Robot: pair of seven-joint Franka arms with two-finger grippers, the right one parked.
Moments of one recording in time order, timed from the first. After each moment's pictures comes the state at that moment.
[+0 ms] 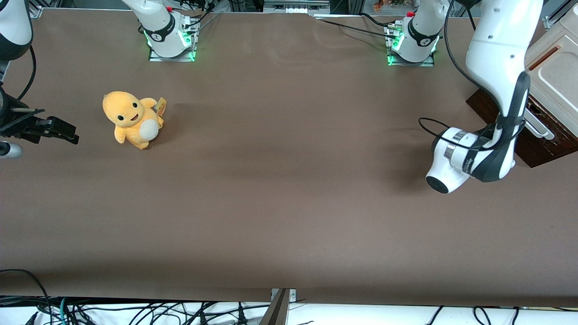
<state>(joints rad) -0.06 0.70 -0.05 -1.71 0.88 1.11 -0.79</state>
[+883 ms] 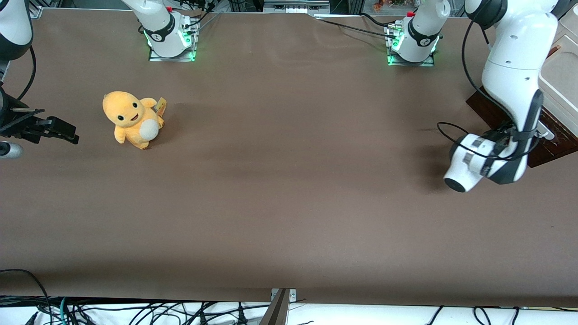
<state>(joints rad) 0.07 0.77 -0.05 -1.78 0.95 1.20 -1.05</state>
